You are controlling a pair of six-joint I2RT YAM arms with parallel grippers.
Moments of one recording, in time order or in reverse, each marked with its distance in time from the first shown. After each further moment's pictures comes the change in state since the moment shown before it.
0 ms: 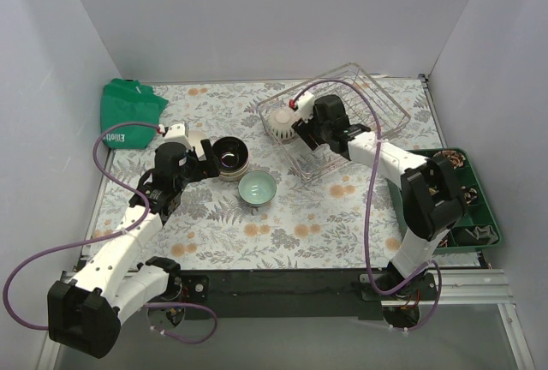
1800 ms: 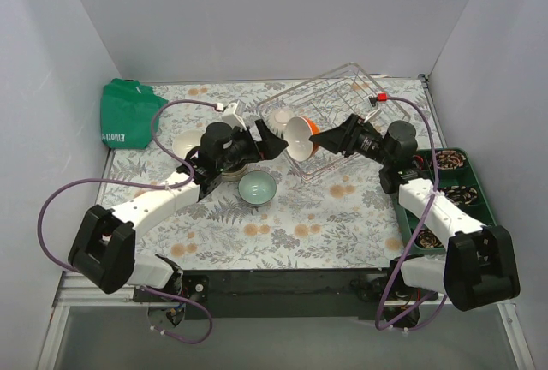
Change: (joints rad) left arm -0.267 0.408 0.174 0.470 0.337 -0.334; right arm -0.274 -0.528 -0.524 0.615 -0.834 1.310
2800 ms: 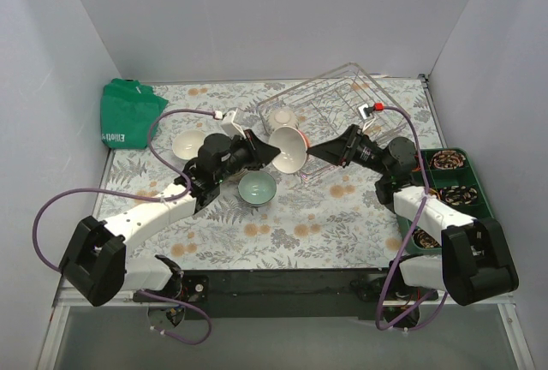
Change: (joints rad) left arm -0.064 -0.073 -0.087 0.096 -0.031 -0.051; right arm 0.030 0.034 -0.144 0.420 -0.135 0.273
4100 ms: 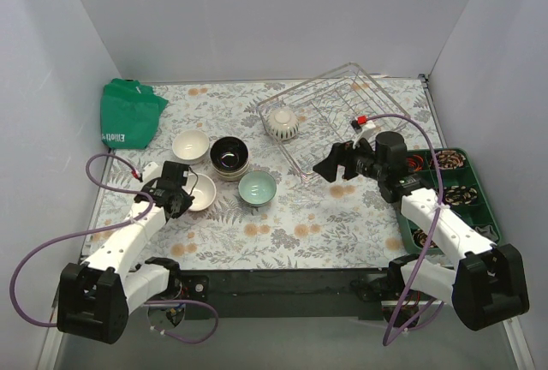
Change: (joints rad) left arm 0.415 -0.247 -0.166 -0.975 -0.539 -0.214; right arm 0.032 -0.146 0.102 -0.895 0.358 -0.850
